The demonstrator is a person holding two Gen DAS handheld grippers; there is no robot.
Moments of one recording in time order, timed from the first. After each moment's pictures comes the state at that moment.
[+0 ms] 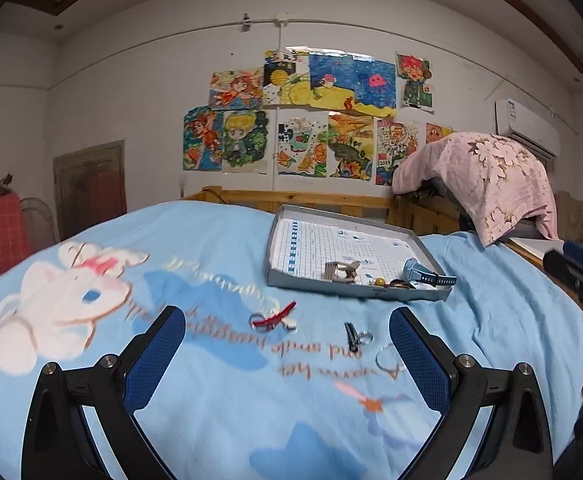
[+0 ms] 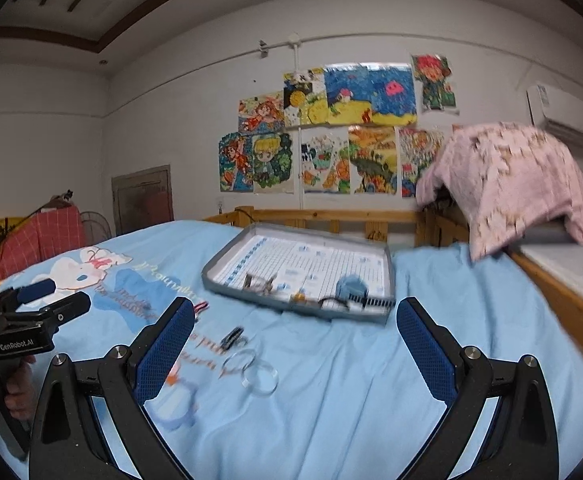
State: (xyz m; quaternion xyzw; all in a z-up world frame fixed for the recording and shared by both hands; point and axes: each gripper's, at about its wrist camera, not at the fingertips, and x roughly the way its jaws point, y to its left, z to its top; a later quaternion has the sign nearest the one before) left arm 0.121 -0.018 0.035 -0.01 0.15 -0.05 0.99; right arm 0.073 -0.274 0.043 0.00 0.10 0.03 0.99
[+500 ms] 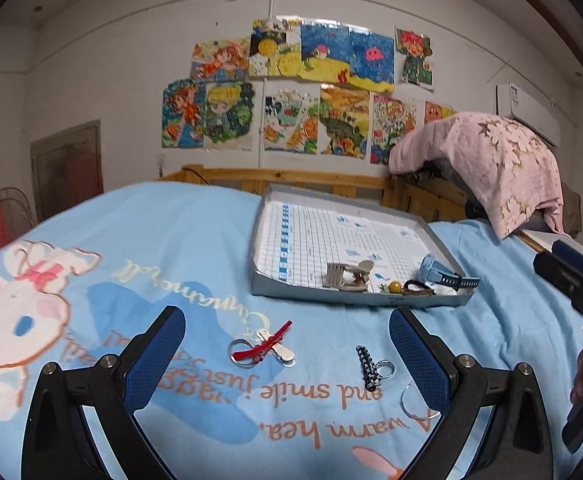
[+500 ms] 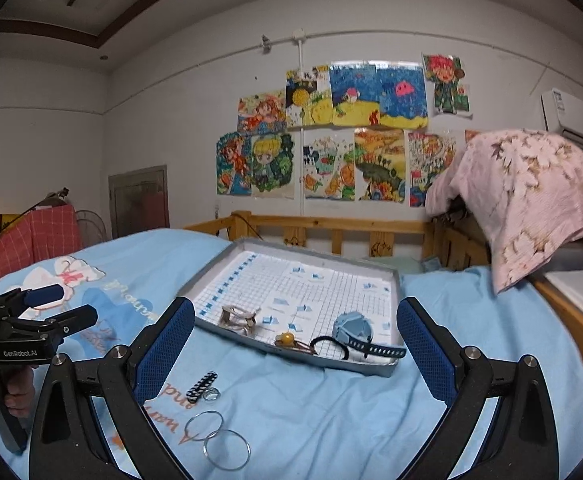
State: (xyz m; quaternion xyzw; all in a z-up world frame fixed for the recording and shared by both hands) left arm 0.223 -0.026 0.016 -0.01 0.20 -0.08 0.98; right arm 0.170 -0.269 0.038 0.01 0.12 0.04 0.99
